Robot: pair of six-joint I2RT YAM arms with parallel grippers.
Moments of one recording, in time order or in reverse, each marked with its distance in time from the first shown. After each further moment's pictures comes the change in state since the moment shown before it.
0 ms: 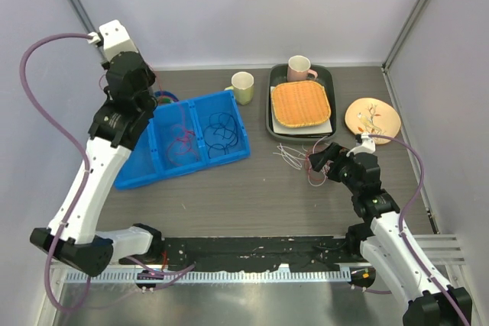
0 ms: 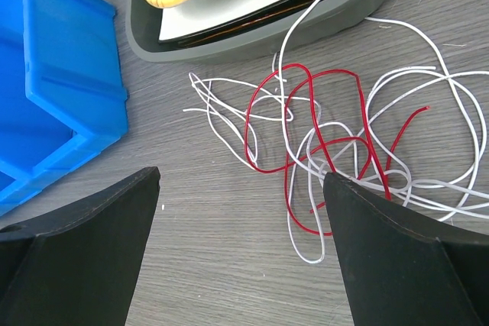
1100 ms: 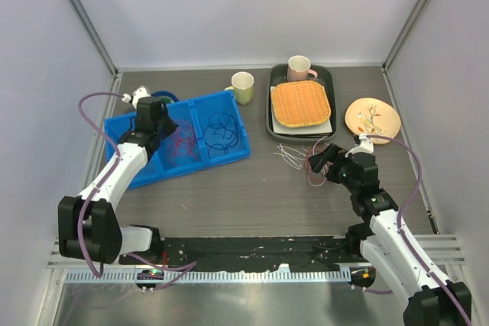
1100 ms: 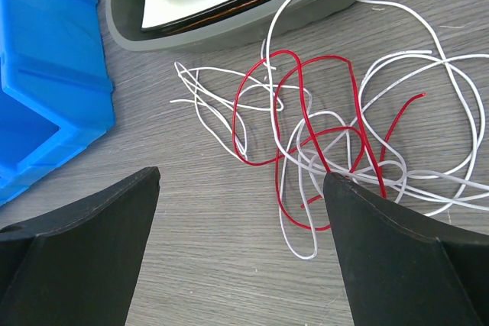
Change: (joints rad) left arm 0.255 0.074 -0.642 0.123 0.657 -0.508; right arm 0.000 0.034 -0.009 0.001 0.000 0.000
